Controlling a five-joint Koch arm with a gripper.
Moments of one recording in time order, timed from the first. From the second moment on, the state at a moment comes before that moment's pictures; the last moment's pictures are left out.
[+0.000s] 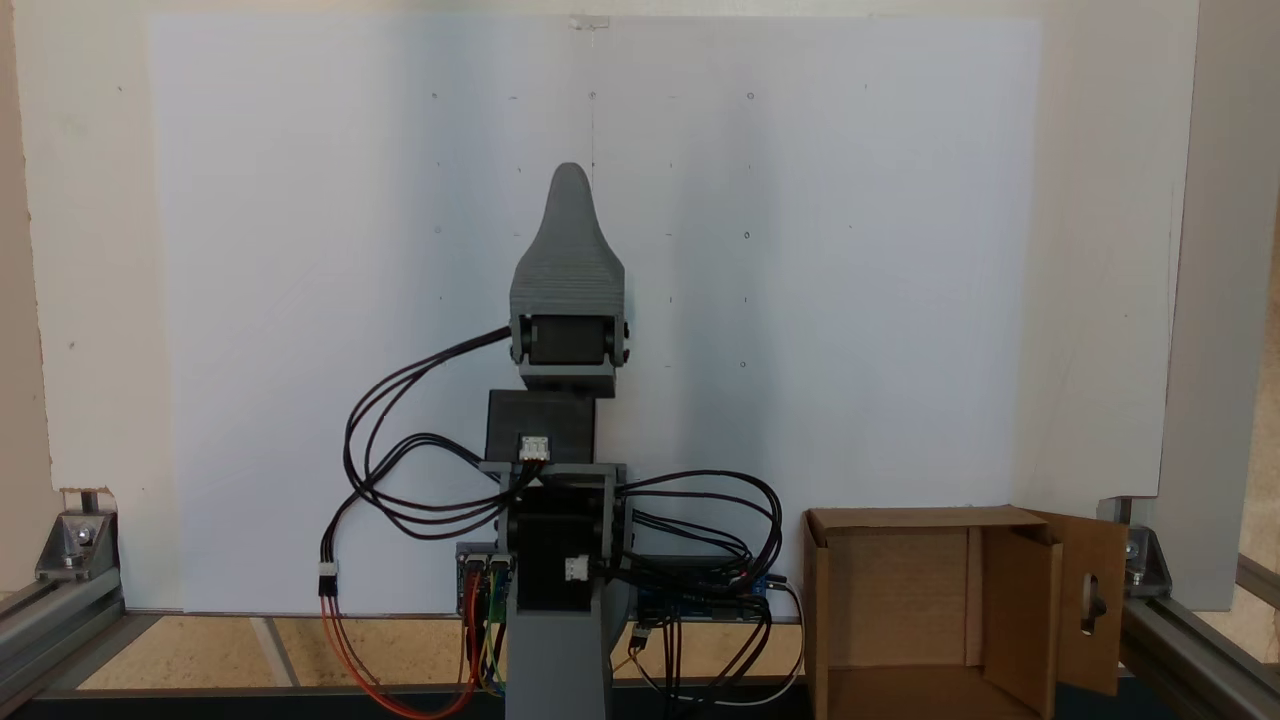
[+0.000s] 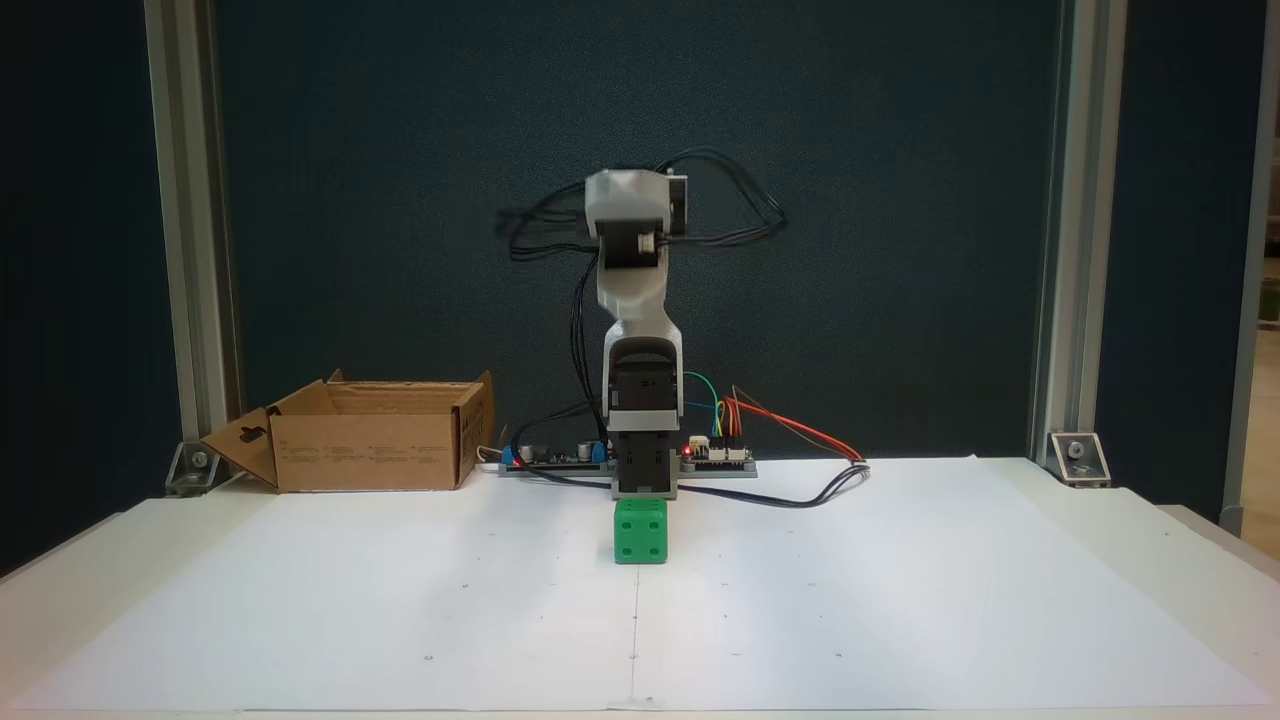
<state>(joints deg) 0.3 129.2 116.5 4.7 0.4</state>
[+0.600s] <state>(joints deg) 0.2 104.3 101.6 65.8 0.8</state>
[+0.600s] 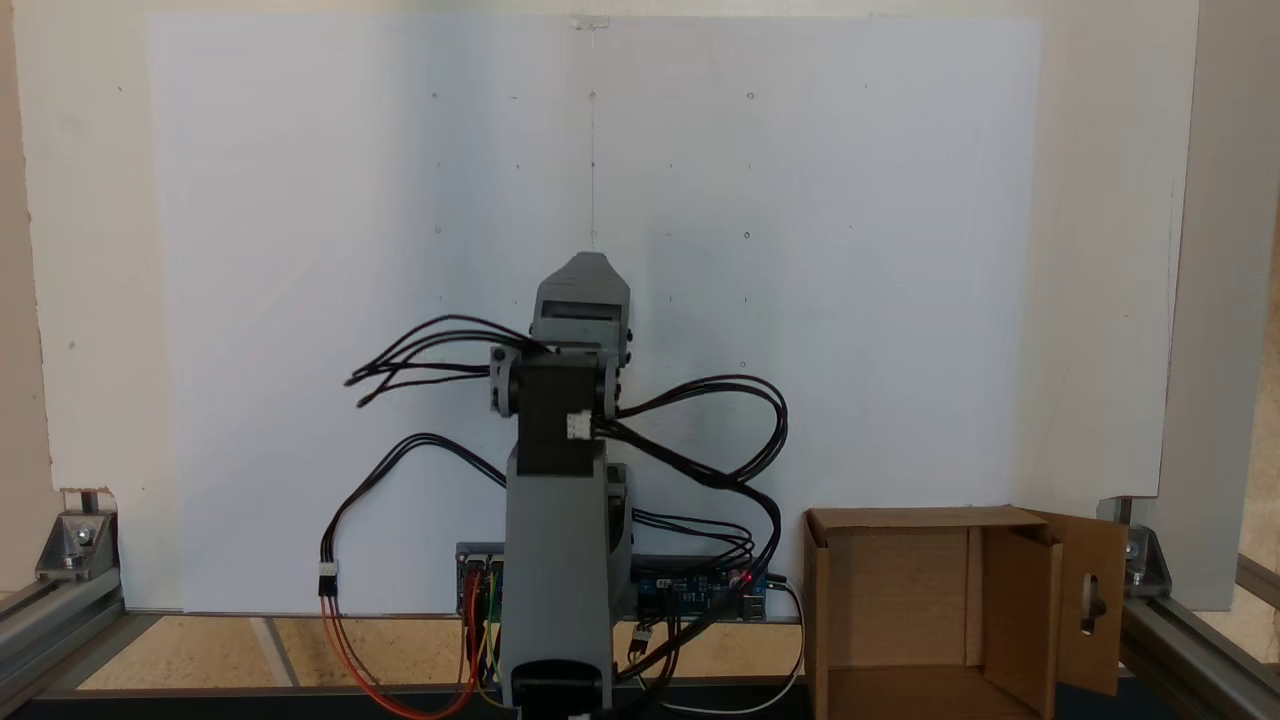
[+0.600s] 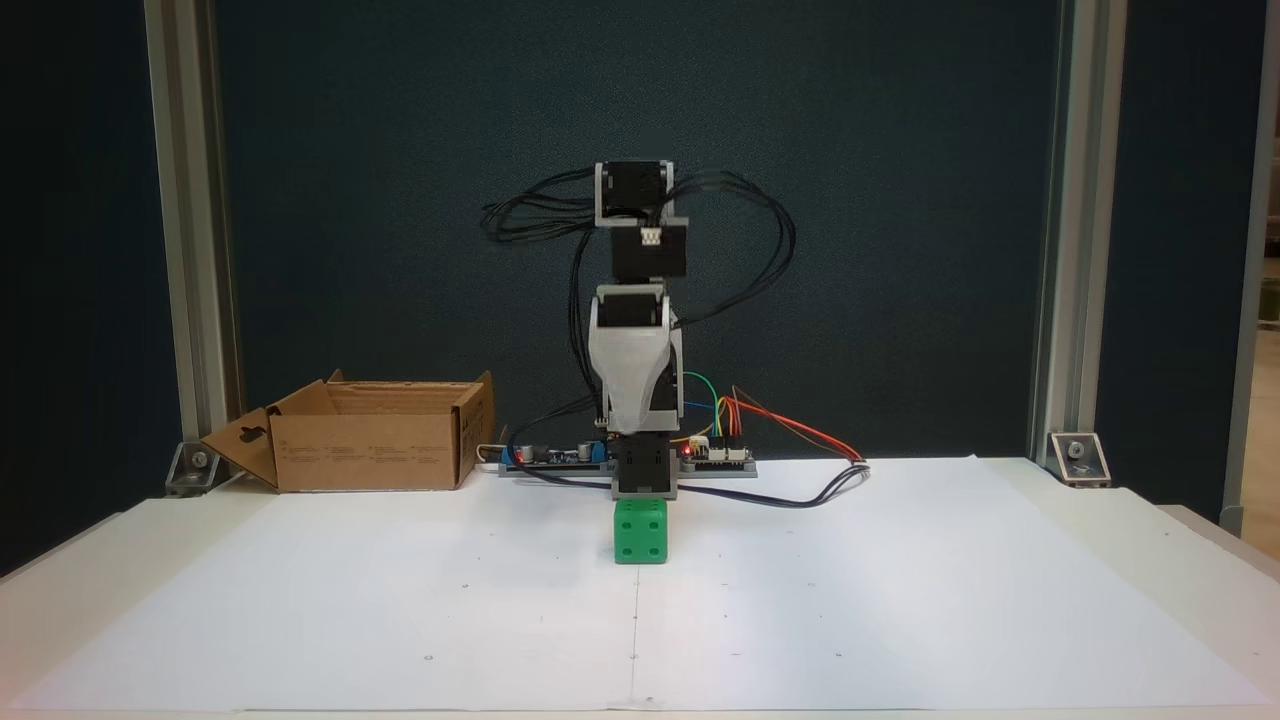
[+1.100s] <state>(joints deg) -0.3 104.6 101.2 61.7 0.9</state>
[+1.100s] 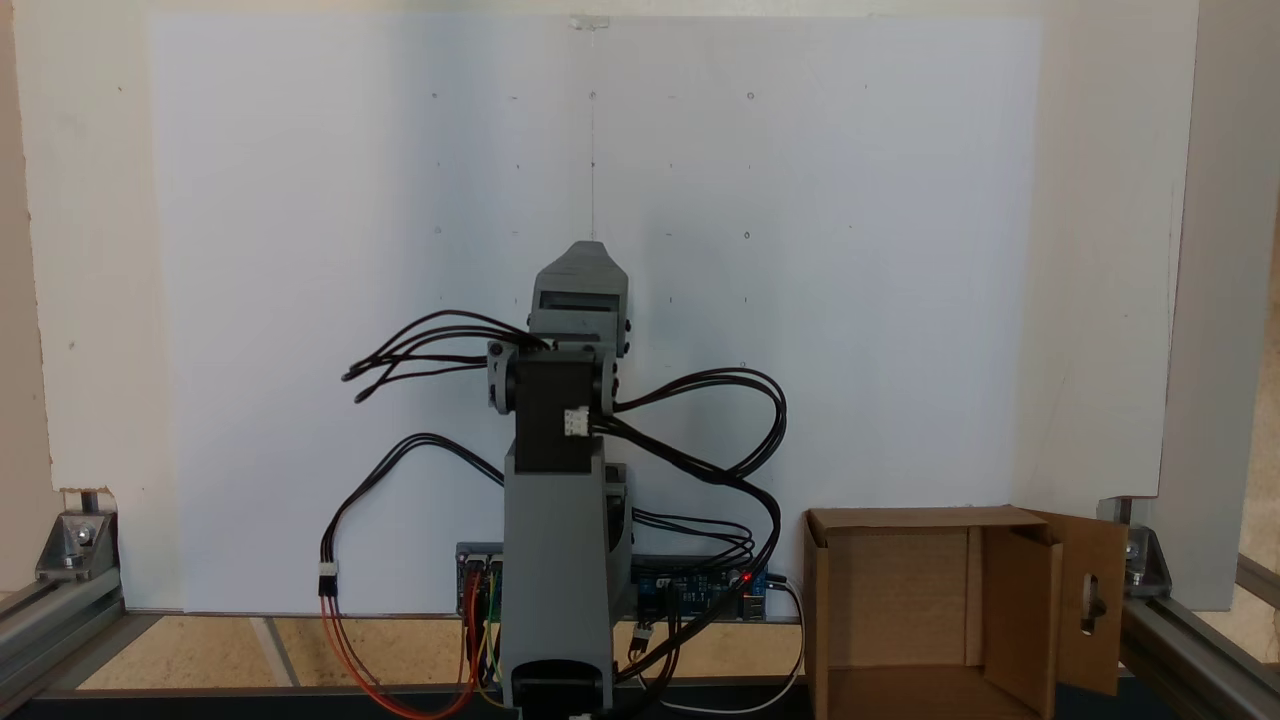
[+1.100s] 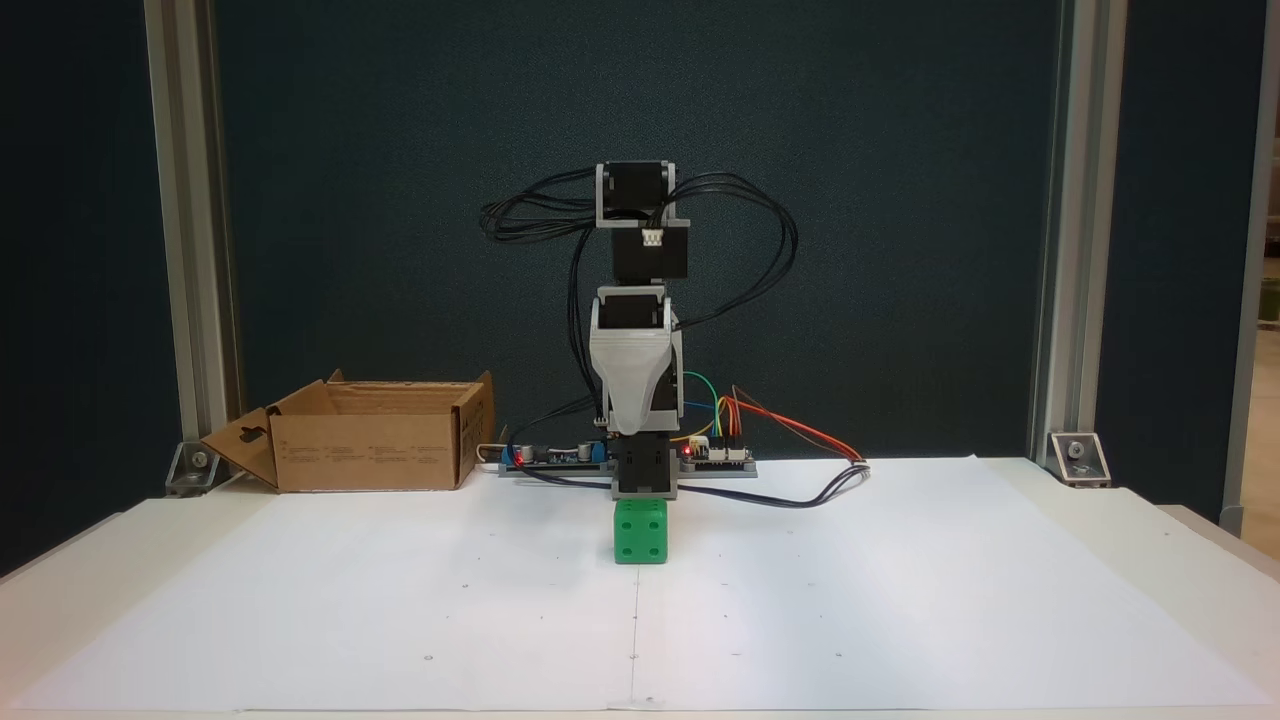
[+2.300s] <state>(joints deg) -1.5 107.5 120.4 43.5 2.8</state>
